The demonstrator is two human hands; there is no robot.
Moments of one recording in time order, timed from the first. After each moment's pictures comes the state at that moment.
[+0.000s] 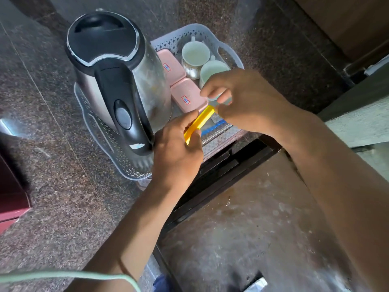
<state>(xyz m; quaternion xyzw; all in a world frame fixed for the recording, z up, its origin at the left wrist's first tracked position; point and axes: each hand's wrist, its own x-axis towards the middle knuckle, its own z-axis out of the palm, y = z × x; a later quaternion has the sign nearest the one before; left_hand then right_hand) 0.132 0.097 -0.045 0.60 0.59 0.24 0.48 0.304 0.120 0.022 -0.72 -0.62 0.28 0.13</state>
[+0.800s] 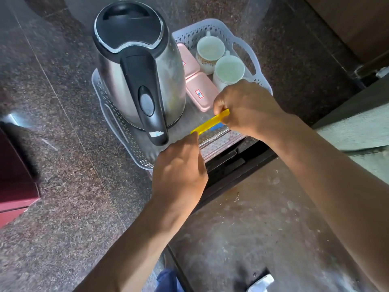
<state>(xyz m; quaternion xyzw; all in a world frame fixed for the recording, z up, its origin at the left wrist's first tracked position) 0.097 0.060 -0.044 0.80 0.56 0.11 0.20 0.282 0.124 -0.012 -0.73 -0.67 0.15 -0.04</state>
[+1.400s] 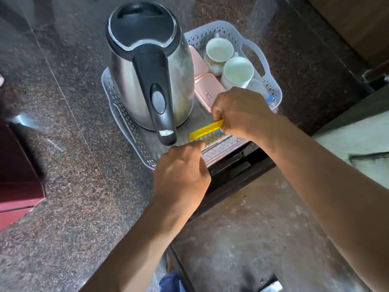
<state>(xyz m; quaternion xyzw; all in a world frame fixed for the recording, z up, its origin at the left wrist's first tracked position) 0.086 0.062 -0.049 0.79 0.54 0.16 0.23 0.261 0.133 -0.034 -0.72 -0.67 0.14 -0.07</state>
